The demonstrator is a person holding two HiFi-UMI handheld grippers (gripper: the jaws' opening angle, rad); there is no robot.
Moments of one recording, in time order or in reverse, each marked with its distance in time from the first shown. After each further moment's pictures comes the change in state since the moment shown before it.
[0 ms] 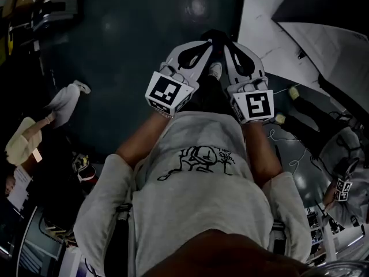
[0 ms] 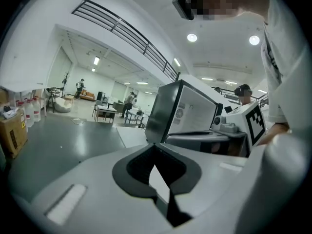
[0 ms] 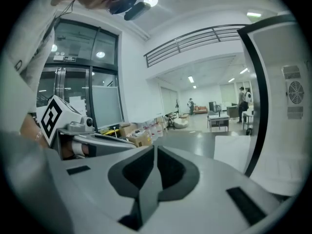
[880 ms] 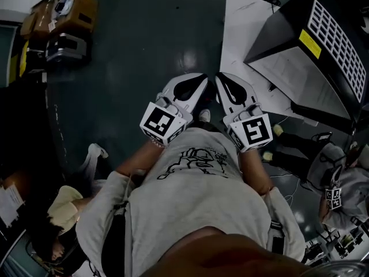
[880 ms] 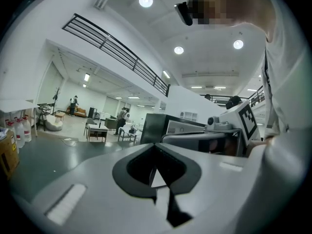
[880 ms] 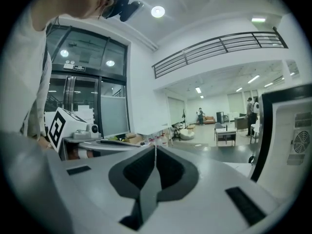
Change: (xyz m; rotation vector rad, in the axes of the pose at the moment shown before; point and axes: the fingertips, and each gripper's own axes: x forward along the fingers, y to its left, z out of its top) left arm -0.017 -0.055 0.150 0.111 -0.163 -0.065; right arm -0.048 0.002 0.154 -0.063 -0.091 0.055
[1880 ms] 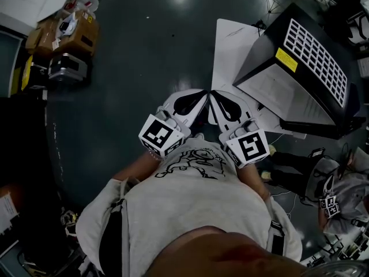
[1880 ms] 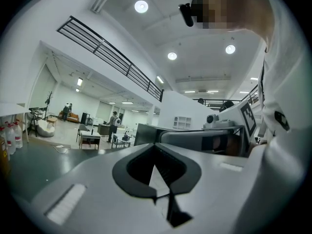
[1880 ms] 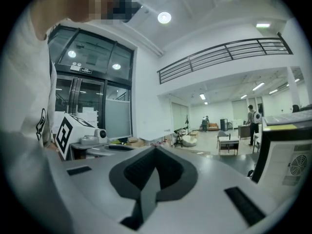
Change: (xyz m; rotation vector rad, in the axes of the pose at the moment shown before) left arm 0.009 -0.029 0.057 0.033 -0.064 -0.072; right arm -0.026 0.012 0.062 -0.065 -0.063 0.051
